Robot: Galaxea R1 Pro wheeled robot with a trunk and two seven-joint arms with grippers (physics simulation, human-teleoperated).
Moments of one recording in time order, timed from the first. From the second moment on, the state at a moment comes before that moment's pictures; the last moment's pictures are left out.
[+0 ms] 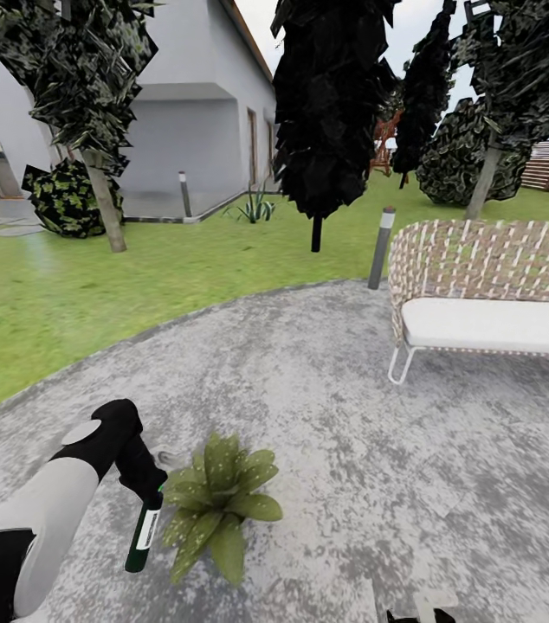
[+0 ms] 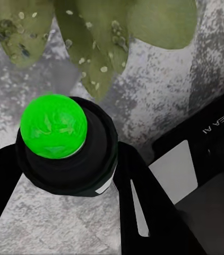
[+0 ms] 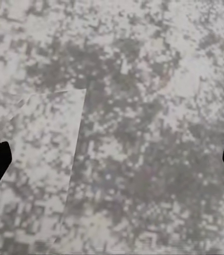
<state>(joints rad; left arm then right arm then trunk) -0.92 0.12 0.05 -0.54 -1.28 0.90 -1.56 -0.40 -0.08 0.13 -0.09 -0.05 -0.30 -0.05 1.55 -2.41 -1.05</state>
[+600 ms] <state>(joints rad) -0.92 0.12 0.02 -0.53 -1.31 0.89 -1.56 -0.40 -0.07 0.13 -0.10 -0.05 -0.30 -0.05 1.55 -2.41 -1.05</state>
